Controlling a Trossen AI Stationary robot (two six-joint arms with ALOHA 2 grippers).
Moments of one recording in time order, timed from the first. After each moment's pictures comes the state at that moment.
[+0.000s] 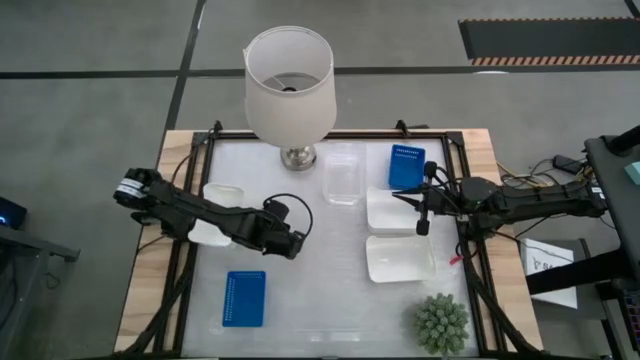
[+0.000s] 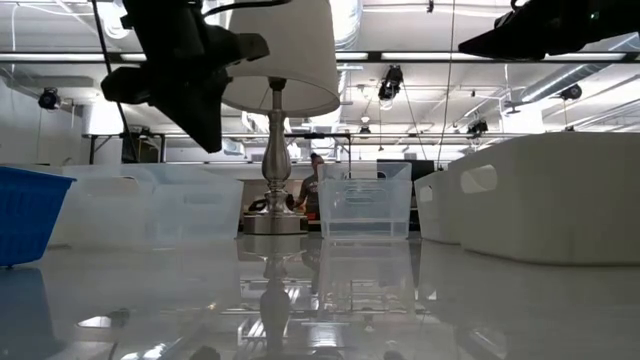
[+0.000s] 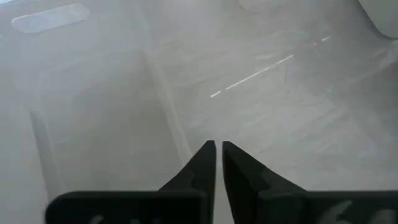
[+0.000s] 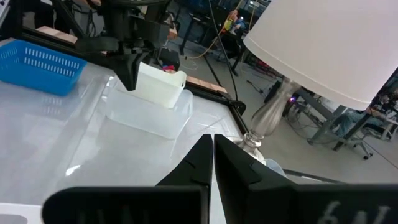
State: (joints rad) left arm -0.28 1.58 1.18 -0.93 -0.49 -1.36; right arm 0.04 0.59 0.41 0.05 0.21 -0.39
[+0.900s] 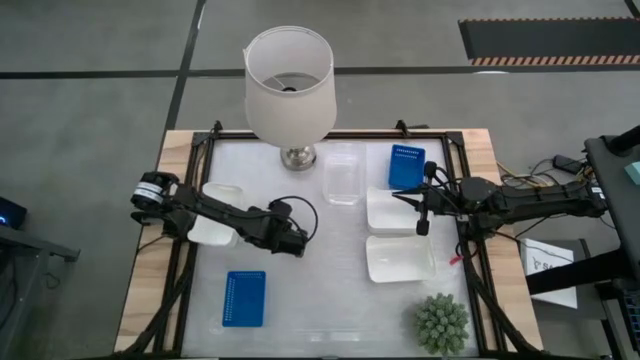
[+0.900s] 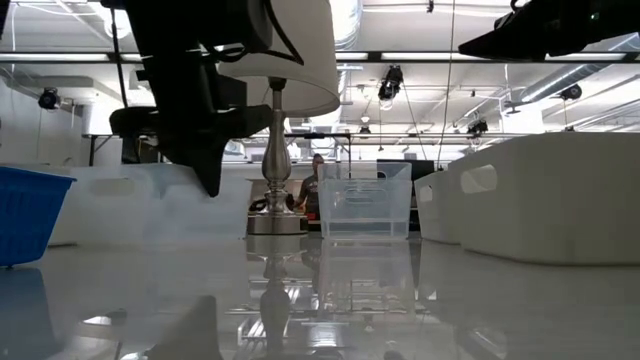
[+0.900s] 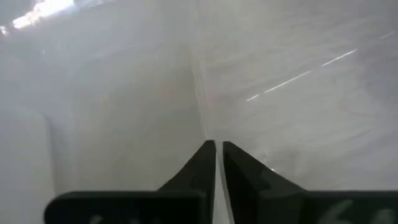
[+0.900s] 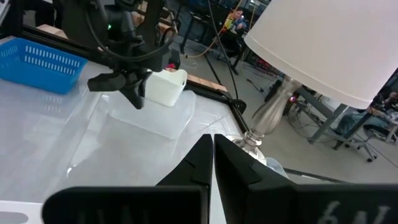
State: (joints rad) left arm -0.23 1.71 1.14 -0.91 -0.53 -1.36; right arm 0.04 0.59 0.41 0.05 0.21 -0.39
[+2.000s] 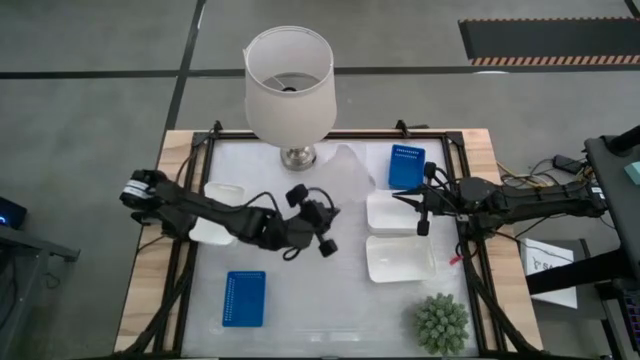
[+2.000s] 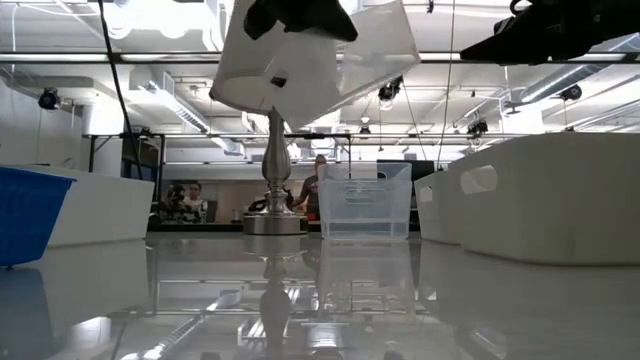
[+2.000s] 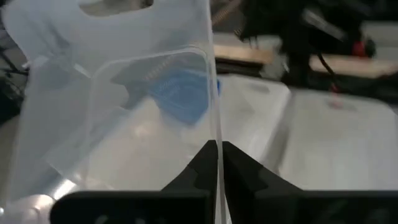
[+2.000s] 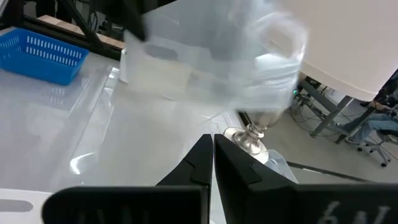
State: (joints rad) left arm -0.26 1.63 1.29 -0.13 -0.76 -0.25; right arm 0.04 0.59 0.42 0.00 0.21 -0.38
